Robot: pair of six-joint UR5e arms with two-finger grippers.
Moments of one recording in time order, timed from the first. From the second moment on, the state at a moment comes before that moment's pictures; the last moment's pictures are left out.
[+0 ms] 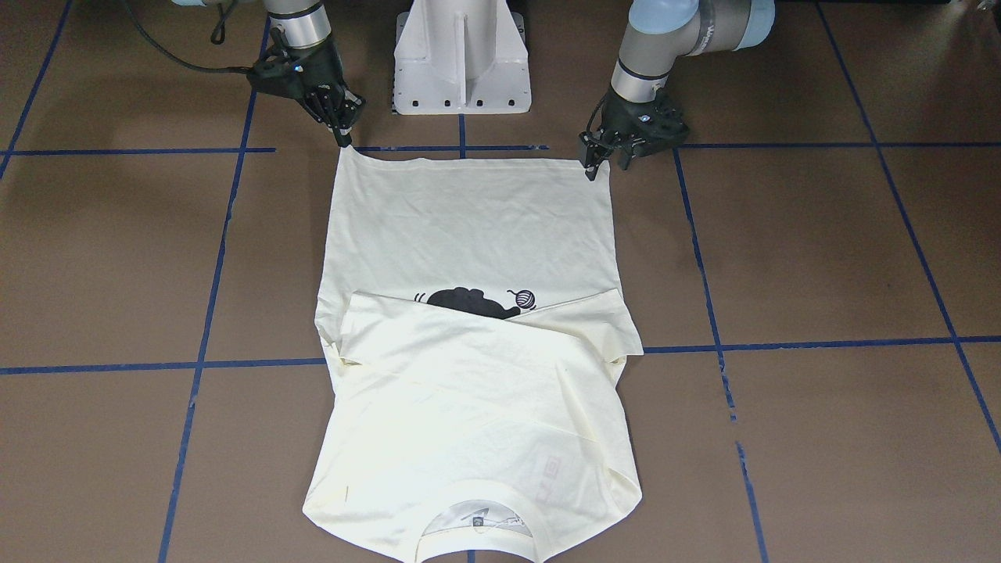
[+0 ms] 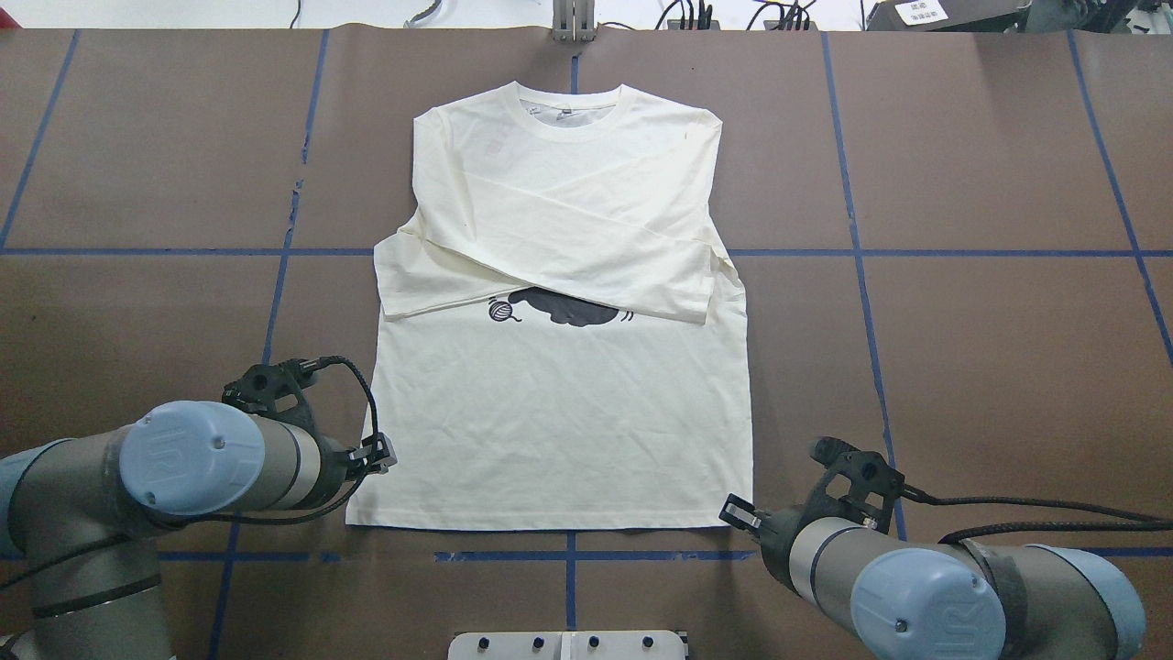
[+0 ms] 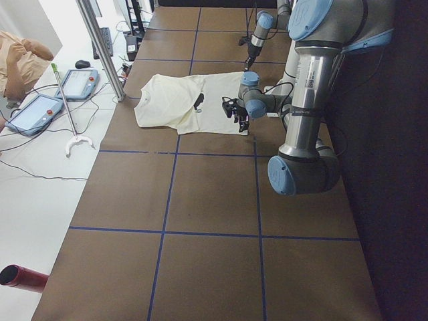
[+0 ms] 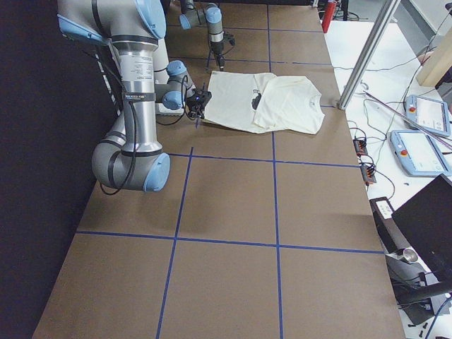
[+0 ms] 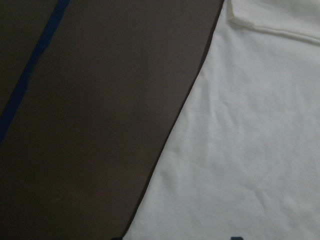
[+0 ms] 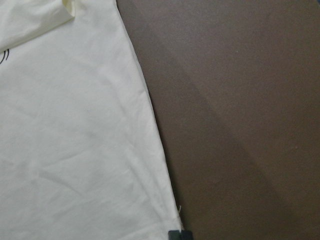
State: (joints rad) left arm -0.33 -1.75 -2.02 -1.78 -1.71 -1.73; right arm 0.10 -1.47 2.16 -1.36 1.37 1.98
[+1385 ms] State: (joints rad) left arm -0.28 -1.73 -2.00 -1.77 -1.75 -1.73; right arm 0.10 -1.48 2.16 -1.36 1.37 1.99
